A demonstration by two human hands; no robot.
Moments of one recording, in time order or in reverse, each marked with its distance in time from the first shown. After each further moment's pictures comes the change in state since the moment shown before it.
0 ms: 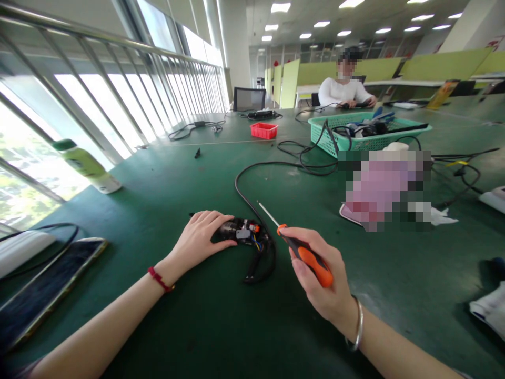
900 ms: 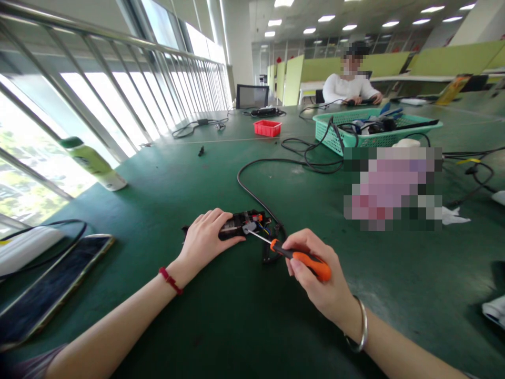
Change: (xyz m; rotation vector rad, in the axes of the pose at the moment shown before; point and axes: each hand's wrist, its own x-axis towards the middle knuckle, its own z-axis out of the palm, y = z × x) left_hand -0.002 0.016 0.000 0.089 0.059 -0.116; right_hand -0.003 0.003 0.006 0.184 -0.167 0.135
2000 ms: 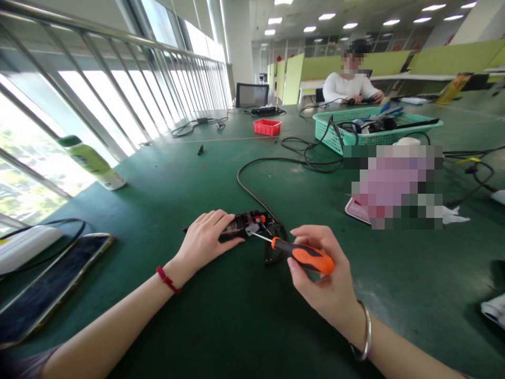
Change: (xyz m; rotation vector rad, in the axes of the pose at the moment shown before) left_hand 0.000 0.000 -0.002 -0.002 0.042 0.156; right_hand 0.001 -0.010 0.004 -0.163 0.224 -0.111
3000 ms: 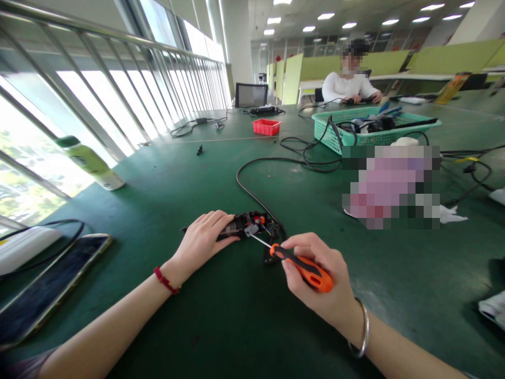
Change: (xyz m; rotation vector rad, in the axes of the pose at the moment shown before) left_hand -0.001 -0.004 -0.001 -0.030 -0.047 0.030; right_hand -0.001 -0.005 -0.003 -0.218 -0.098 -0.075
